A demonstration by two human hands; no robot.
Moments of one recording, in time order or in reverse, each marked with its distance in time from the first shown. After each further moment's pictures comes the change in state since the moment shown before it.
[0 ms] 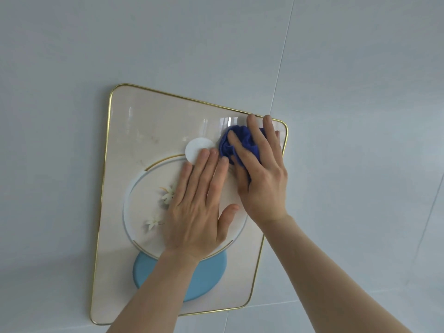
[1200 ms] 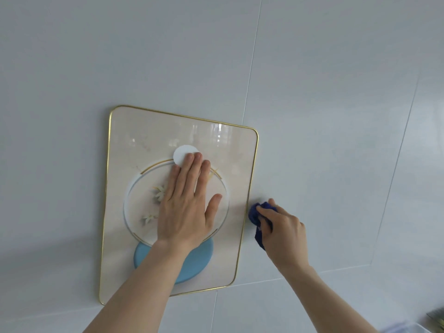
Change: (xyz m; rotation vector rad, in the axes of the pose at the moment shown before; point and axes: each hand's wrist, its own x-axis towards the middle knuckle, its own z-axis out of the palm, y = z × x) left_hand 0.004 0.009 -0.027 0.020 -0.189 -0.052; right_hand -0.091 -0.001 -0.105 -0.272 -0.434 0.514
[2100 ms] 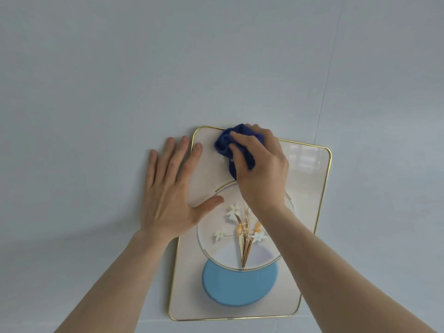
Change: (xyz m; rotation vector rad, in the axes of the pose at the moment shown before) left_hand 0.008 -0.158 -0.056 0.034 0.140 -0.064; right_hand 0.110 -0.214 0.021 0.531 0.436 -0.324
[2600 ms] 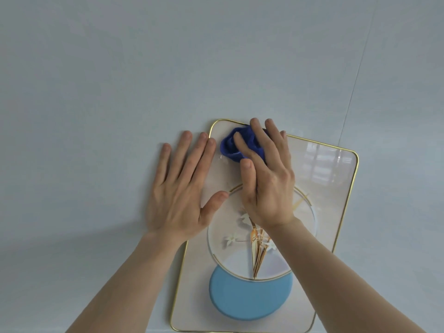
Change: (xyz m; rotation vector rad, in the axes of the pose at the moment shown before) left_hand -0.004 -0.005 0.011 0.099 -0.014 0.049; right_hand -0.025 0.018 0.028 -0.058 -0.080 -0.272
